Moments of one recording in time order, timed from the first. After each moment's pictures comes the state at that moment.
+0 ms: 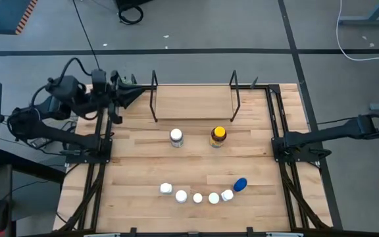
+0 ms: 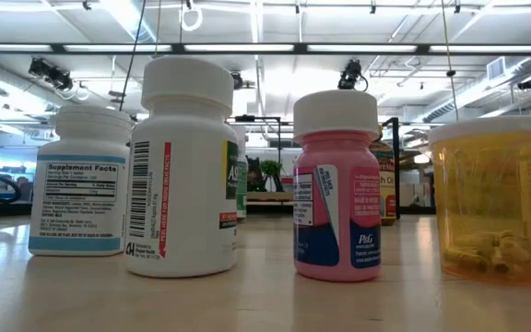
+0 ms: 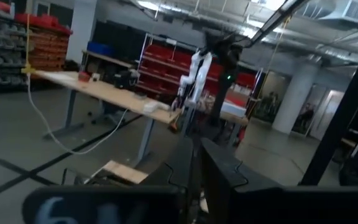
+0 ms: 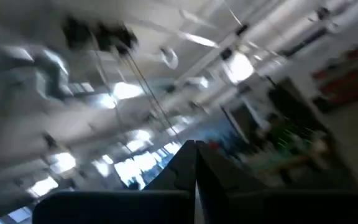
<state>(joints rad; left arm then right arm) 0.02 0.94 1.34 -0.23 -0.23 -0.28 -0.08 0.73 2.22 -0.70 0.88 -0.13</state>
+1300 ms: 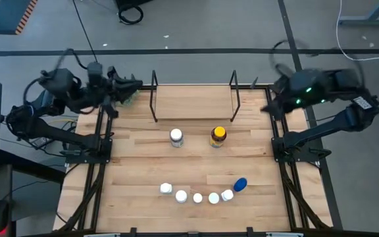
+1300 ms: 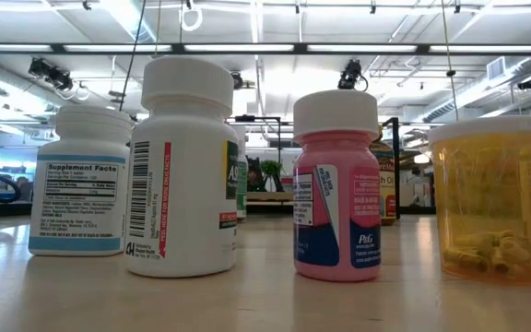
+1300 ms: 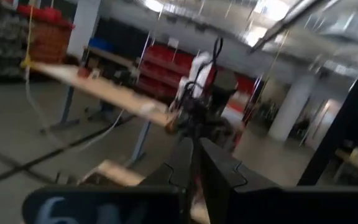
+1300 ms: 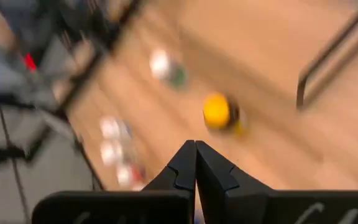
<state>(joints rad) 0.03 0.99 1.48 -0.37 -0.23 -0.34 -0.04 1.06 1.71 -1.47 0.05 0.87</state>
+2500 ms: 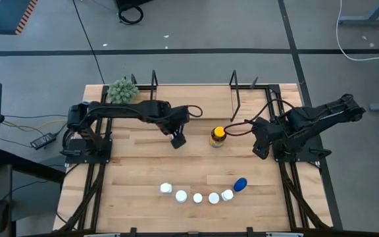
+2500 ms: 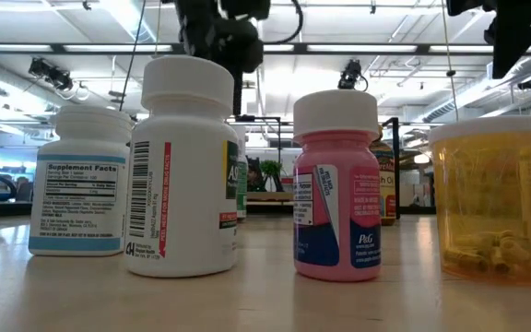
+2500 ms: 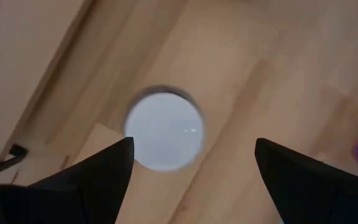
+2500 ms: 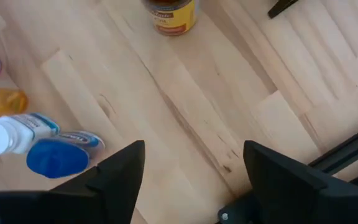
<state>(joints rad) 0.11 1.74 1.48 -0.97 -0.01 -0.43 0.31 1.06 1.13 -1.41 0.19 0.93</state>
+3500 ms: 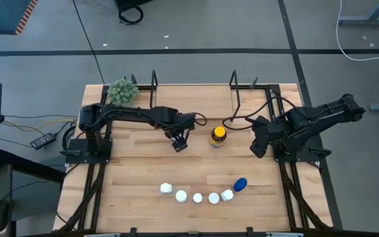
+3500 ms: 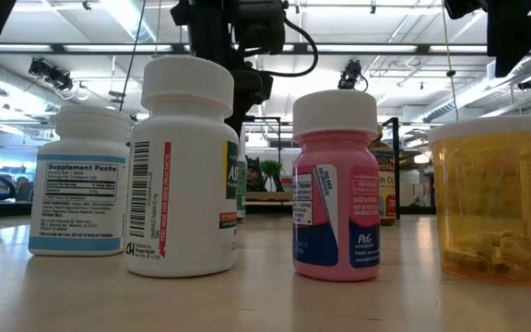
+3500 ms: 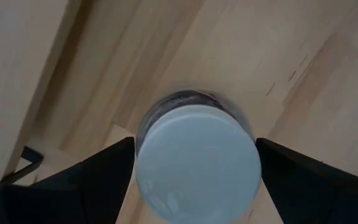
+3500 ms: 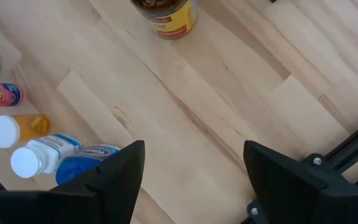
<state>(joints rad) 0.10 1.88 1.48 -0.97 -0.10 -0.37 0.31 1.06 1.13 -1.38 0.18 1.08</state>
